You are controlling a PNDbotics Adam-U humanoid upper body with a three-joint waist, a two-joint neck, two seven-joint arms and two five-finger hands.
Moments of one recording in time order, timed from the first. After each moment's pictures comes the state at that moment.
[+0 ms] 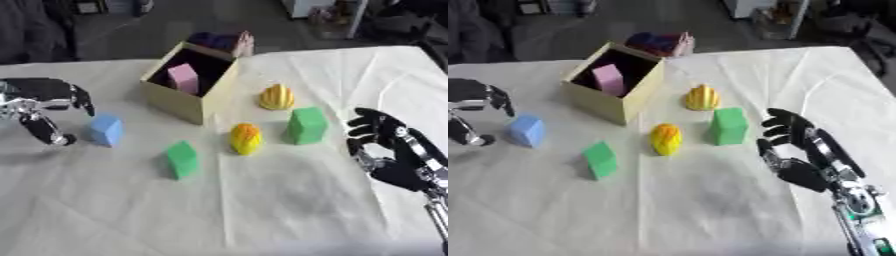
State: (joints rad) left arm -0.68 0.73 -0.29 -1.10 -0.91 -0.46 -0.53; right arm -0.15 -0.33 0.08 -1.68 0.16 -0.14 0.24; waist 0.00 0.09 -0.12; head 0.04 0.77
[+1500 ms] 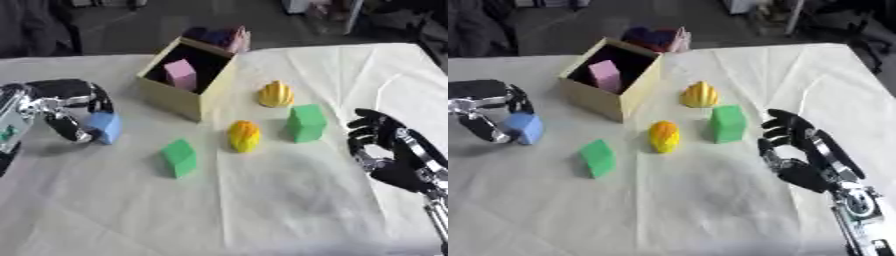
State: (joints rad) left arm -0.71 0.66 -0.26 -1.10 -0.79 -0.42 -0.49; right arm -0.15 -0.32 0.08 -1.67 0.16 -0.13 0.24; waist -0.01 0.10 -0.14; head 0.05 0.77
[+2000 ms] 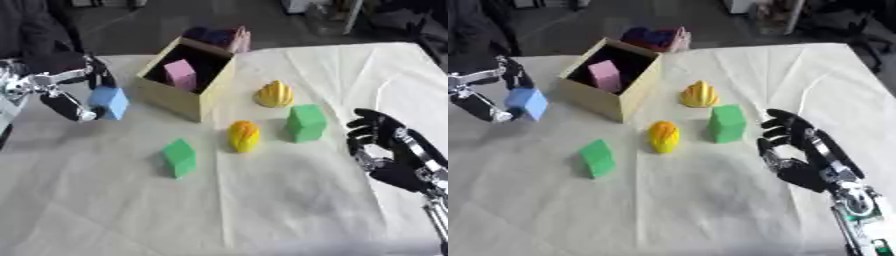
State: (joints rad) left arm -0.75 0.68 -0.22 -1.21 -0.72 -0.35 -0.48; right arm -0.16 -0.32 0.09 -1.67 0.15 -0.14 0.25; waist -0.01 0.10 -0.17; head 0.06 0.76
